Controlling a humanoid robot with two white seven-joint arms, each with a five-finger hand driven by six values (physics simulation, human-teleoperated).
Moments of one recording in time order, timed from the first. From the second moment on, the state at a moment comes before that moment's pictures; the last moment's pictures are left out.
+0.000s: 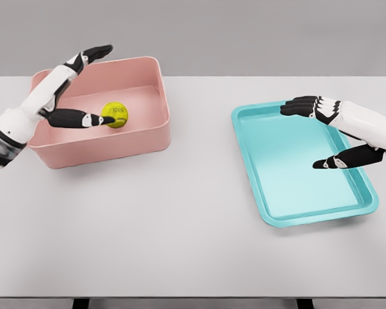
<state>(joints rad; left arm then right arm) -0.32 0.64 -0.29 -1.59 0.21 -0.52 -0.29 -0.19 -0.88 0.12 -1.75 -0.18 -0.61 0.61</state>
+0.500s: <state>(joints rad) -0.12 0.73 -0.19 -1.63 0.21 -0.61 -0.28 -0.19 -0.88 0.12 -1.75 -0.18 -0.61 0.61</state>
